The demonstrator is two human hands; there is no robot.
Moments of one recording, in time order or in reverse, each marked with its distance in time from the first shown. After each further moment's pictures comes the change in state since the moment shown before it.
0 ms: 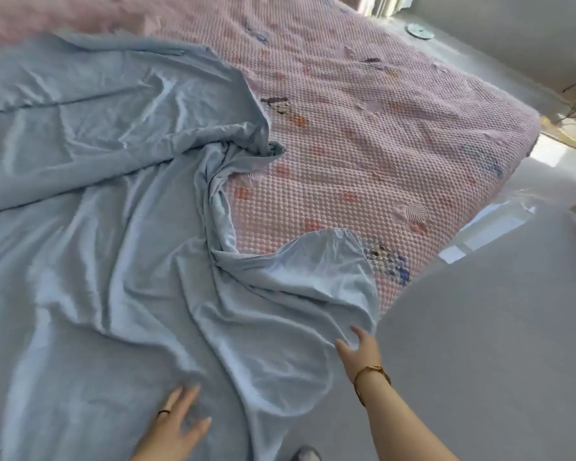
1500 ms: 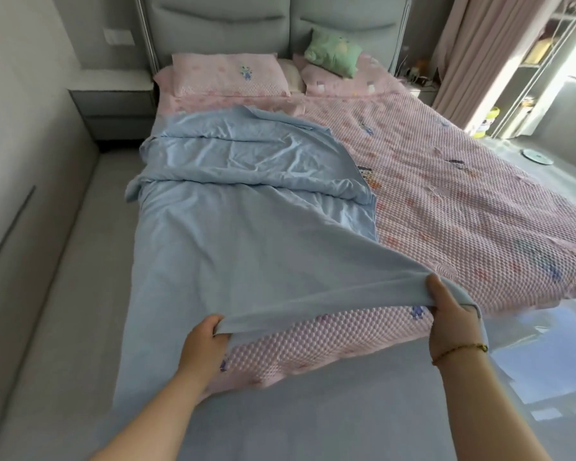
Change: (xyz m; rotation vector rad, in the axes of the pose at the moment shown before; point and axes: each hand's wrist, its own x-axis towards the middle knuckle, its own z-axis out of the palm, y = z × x) left_hand -0.188 0.095 0.058 -0.746 0.811 -0.046; right_hand -0.156 -0.025 -0.180 0.714 -0.131 -0.487
